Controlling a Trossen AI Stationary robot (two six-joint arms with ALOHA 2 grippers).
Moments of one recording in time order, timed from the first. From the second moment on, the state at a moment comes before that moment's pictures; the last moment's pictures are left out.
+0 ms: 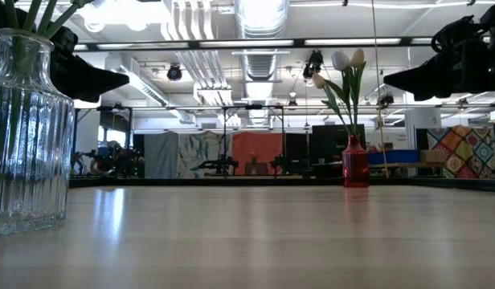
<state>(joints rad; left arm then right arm) 0.46 0.00 0.01 0.05 0.23 0.13 -0.35 0.00 0.01 0.04 -0.14 -0.16</state>
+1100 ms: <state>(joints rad) 0.46 0.09 0.01 0.05 0.22 0.02 -0.35 0.07 0.01 0.04 0.16 -0.11</state>
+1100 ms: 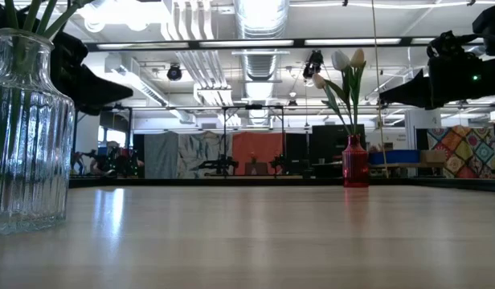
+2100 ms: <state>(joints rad) 0.46 0.15 0.02 0.07 0.22 0.02 -0.35 0.07 0.01 0.04 0.16 -0.11</state>
